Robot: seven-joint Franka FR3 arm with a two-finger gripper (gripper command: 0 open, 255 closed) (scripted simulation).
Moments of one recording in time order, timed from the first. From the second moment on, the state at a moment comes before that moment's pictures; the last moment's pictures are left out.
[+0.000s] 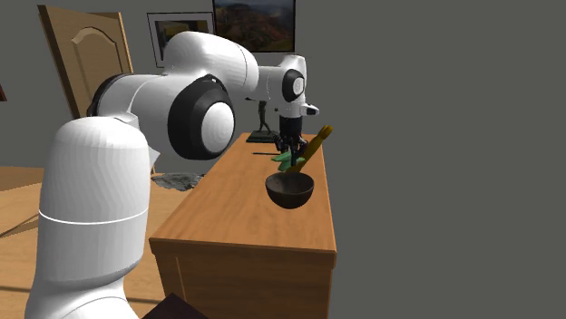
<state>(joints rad) -0.12 0.31 0.24 -1.46 -0.05 1.76 0.25</state>
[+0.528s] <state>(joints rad) -0.13 0.32 0.24 -1.55 -0.05 1.85 0.24</state>
